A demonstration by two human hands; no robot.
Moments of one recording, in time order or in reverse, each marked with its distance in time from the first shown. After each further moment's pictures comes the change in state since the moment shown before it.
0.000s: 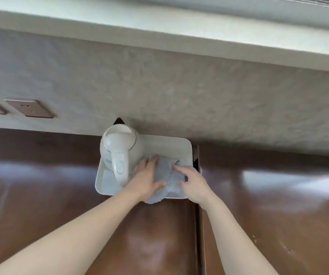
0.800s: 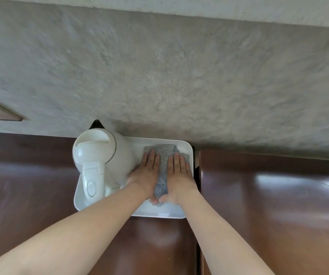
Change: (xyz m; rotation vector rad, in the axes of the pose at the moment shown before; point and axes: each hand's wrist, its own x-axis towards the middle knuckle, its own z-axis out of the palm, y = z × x) left_hand 0.103 -0.001 0.040 0.708 -0.269 -0.054; right_hand 0.107 0.024 0.031 -0.738 -0.173 -0.004
